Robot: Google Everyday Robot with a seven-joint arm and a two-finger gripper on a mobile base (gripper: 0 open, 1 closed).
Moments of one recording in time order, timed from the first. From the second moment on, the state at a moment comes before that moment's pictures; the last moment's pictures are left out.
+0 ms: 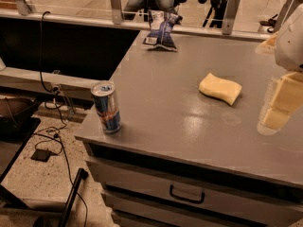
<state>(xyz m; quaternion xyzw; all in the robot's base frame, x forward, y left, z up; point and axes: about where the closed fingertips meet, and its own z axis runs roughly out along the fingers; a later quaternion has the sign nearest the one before) 0.438 -0.216 0.978 -0.60 0.78 -0.04 0.16</state>
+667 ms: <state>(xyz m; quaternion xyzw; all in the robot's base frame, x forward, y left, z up) 0.463 -0.234 0.974 -0.58 0.80 -0.02 0.18</state>
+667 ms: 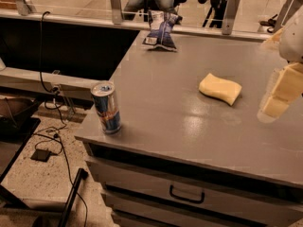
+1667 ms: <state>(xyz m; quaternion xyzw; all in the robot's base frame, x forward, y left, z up) 0.585 -0.262 0.898 -0.52 0.83 0.07 0.21</state>
